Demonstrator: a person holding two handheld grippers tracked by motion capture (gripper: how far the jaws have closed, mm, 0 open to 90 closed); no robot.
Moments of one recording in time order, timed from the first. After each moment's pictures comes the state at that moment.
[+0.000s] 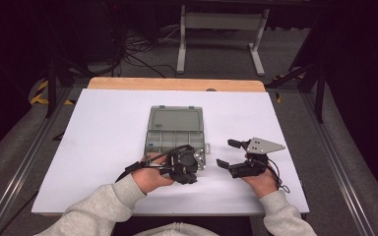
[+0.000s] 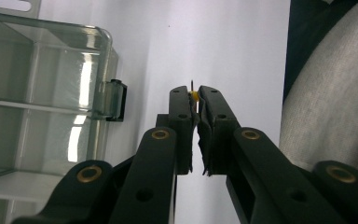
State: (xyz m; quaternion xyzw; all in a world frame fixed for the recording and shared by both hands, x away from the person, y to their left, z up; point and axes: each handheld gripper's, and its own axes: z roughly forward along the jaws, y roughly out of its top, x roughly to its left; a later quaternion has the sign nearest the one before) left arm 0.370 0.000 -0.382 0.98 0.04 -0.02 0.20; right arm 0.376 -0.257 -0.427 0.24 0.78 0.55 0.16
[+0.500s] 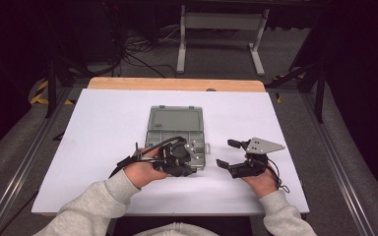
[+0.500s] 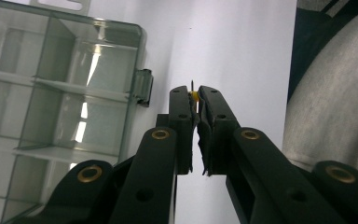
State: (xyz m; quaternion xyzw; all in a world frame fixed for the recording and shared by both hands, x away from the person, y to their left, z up) left arm 0.380 0.019 -0.364 0.97 0.06 -0.01 0.22; right arm 0.376 -0.256 -0.428 0.24 0.78 0.55 0.16
